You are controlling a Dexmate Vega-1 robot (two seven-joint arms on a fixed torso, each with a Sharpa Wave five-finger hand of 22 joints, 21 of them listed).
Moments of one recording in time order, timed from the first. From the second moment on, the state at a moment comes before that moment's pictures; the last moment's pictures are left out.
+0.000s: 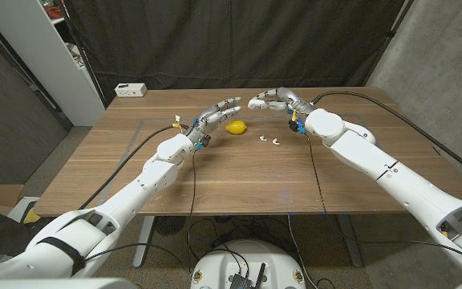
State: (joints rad) left arm 0.64 0.40 0.54 -1.14 -0.54 -0.37 -0.28; left_hand 0.95 0.06 0.08 -0.09 0.20 0.43 -0.20 0.16 0.38 0.20 -0.07 0.24 0.31 0.08 -0.04 0.20 0.19 0.17 0.08 0.22 0.19; right arm -0.68 -0.66 -0.58 -1.82 0.17 -0.28 -0.03; right_hand 1.13 0.15 0.11 -0.13 0.26 0.91 -0.15 0.34 0.23 0.37 -0.10 0.27 0.27 0.12 -0.04 0.22 0.18 0.25 0.05 0.19 0.17
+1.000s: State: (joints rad) left arm 0.67 0.47 0.50 -1.22 -0.50 -0.44 -0.24; left_hand 0.92 0.05 0.06 -0.08 0.20 0.42 -0.22 0.18 0.32 0.16 -0.09 0.24 0.30 0.02 -0.04 0.18 0.18 0.11 0.09 0.20 0.19; right arm -0.63 -0.76 -0.61 -1.86 0.27 -0.57 -0.01; right_hand 1.12 0.18 0.14 -0.11 0.21 0.89 -0.14 0.34 0.23 0.28 -0.12 0.22 0.29 0.03 -0.03 0.20 0.20 0.20 0.05 0.18 0.17
